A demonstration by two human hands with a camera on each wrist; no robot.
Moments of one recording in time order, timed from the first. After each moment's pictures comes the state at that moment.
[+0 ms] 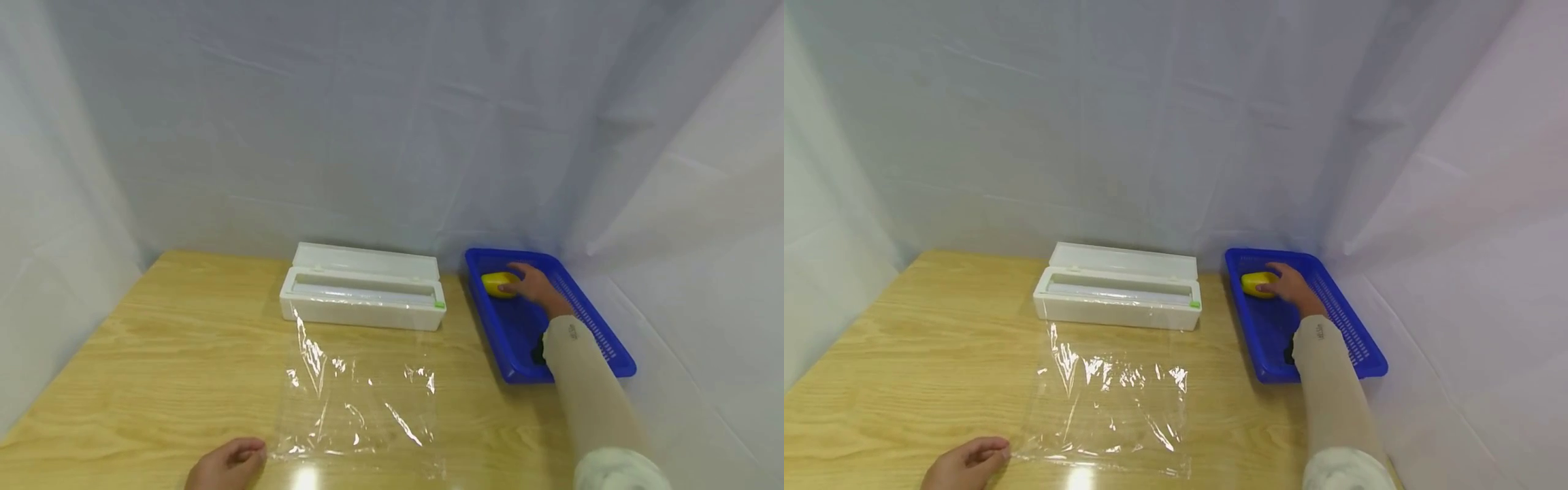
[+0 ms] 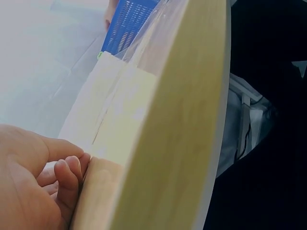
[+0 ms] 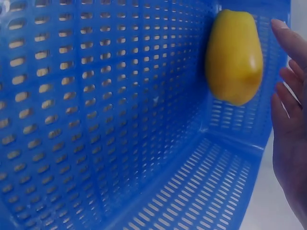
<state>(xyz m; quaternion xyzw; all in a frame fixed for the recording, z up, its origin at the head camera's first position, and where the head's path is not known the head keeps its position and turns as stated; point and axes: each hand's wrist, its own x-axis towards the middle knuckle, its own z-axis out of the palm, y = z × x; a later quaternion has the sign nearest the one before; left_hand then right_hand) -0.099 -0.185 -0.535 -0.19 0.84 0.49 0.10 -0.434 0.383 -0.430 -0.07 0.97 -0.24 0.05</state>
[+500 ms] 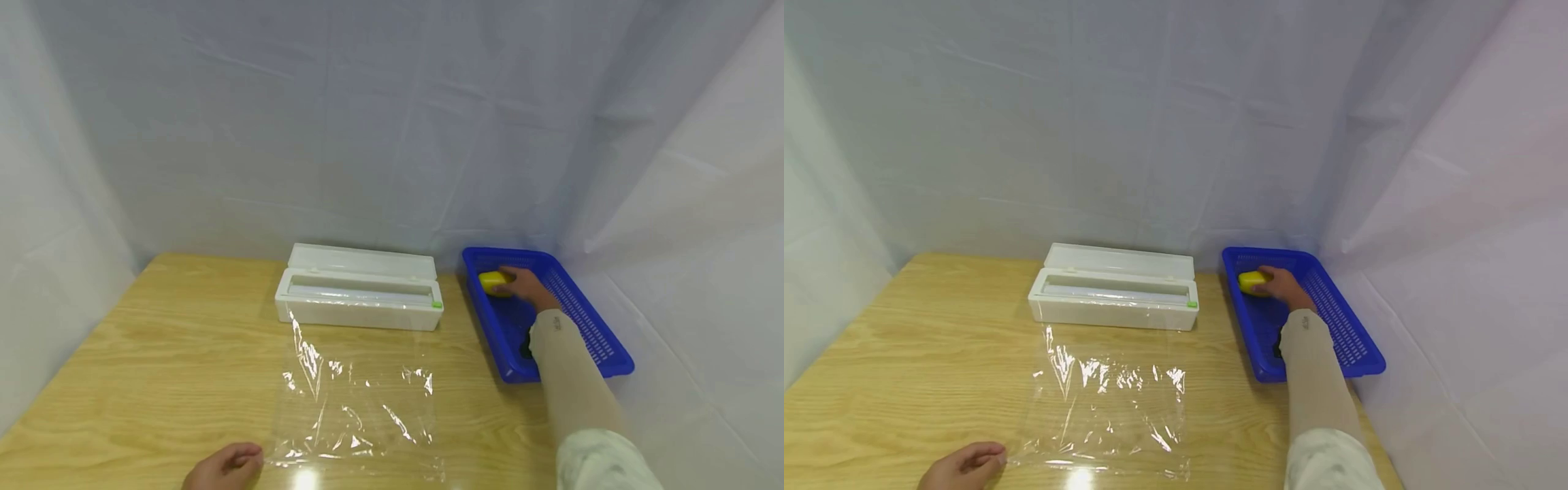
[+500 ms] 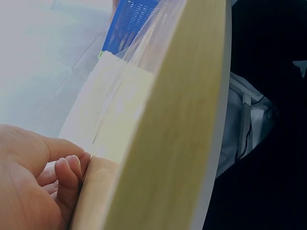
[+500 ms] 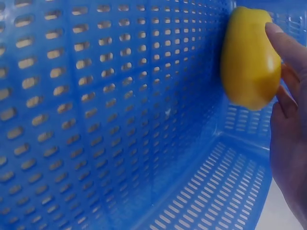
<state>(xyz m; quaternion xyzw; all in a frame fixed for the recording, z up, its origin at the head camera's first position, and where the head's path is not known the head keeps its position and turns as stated) -0.092 -0.189 -0.534 -0.18 0.83 0.51 0.13 -0.445 0.375 -0.447 -0.06 0.96 -0.25 0.07</state>
